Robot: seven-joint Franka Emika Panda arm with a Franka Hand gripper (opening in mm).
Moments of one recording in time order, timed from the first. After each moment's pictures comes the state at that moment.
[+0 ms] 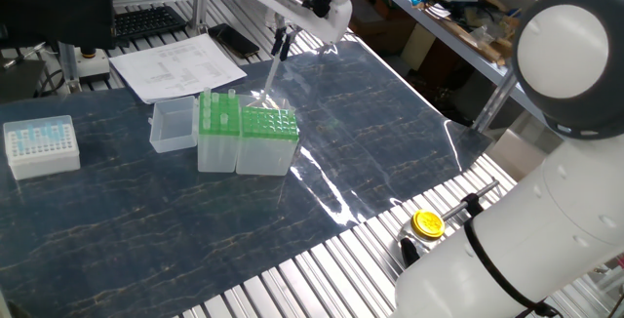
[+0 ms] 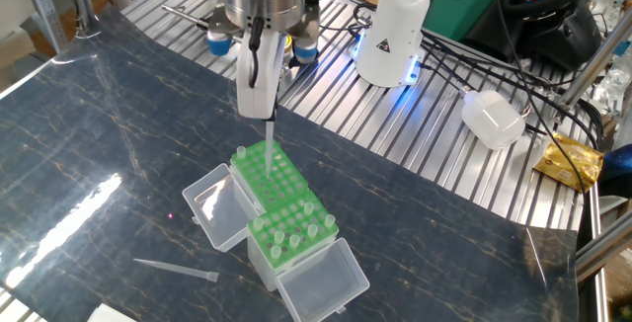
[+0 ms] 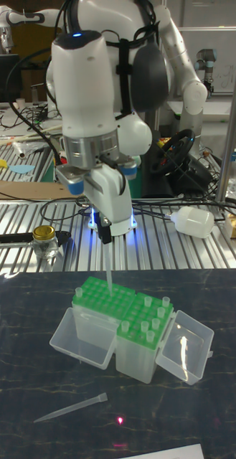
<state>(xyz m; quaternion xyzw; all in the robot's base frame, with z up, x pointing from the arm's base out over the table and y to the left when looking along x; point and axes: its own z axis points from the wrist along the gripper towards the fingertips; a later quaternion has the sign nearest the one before) 0.532 -0.014 0.354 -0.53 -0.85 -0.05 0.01</state>
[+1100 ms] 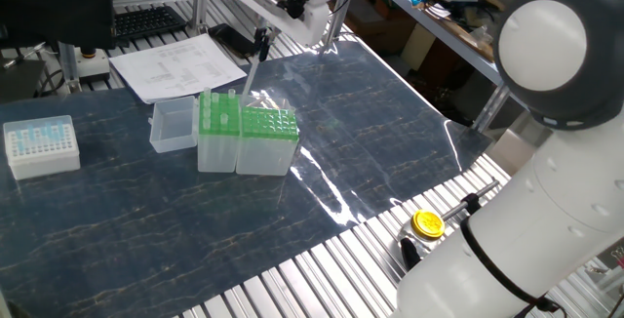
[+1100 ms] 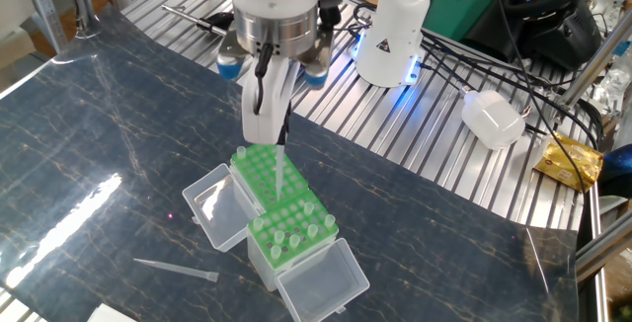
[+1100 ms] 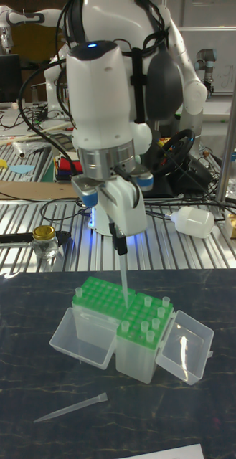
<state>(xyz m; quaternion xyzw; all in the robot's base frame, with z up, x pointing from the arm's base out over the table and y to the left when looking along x) 0.552 0.014 0.343 -0.56 -0.82 -0.06 0.01</state>
